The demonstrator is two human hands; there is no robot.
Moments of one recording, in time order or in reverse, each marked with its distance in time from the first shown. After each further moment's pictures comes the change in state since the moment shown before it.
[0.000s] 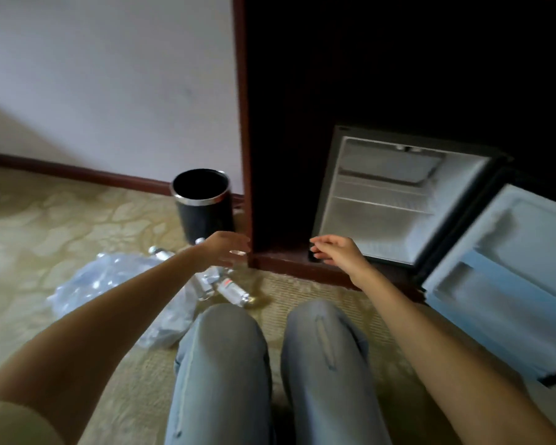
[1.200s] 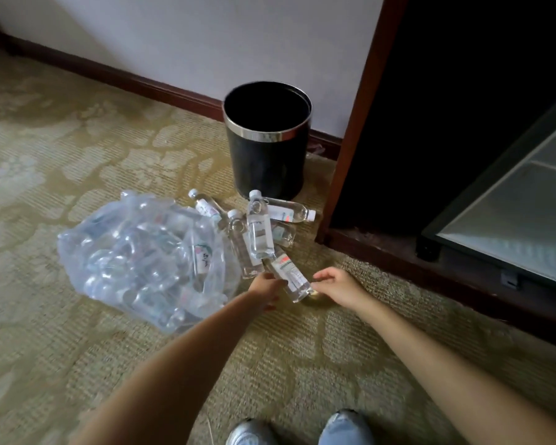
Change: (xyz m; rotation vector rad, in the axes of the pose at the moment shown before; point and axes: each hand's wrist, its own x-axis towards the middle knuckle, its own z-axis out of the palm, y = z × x) left_hand 0.209 -0.228 -0.006 -0.311 0.275 -0.455; right_hand 0.213 0.170 0.212 -0.351 -0.400 0.211
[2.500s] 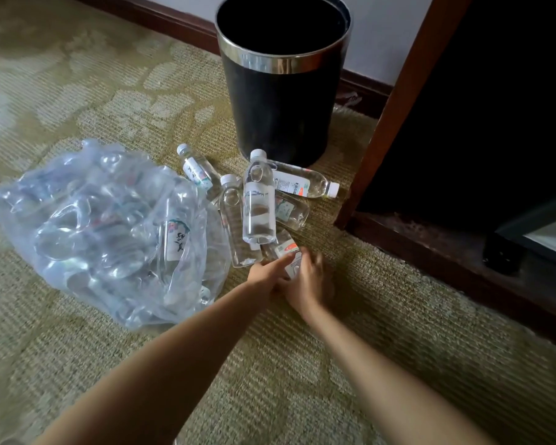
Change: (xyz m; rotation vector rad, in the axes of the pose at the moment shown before) left_hand 0.117 -0.027 0.021 -0.297 0.125 -0.136; right_hand 0.122 0.034 0.103 -0.358 0.266 -0.035
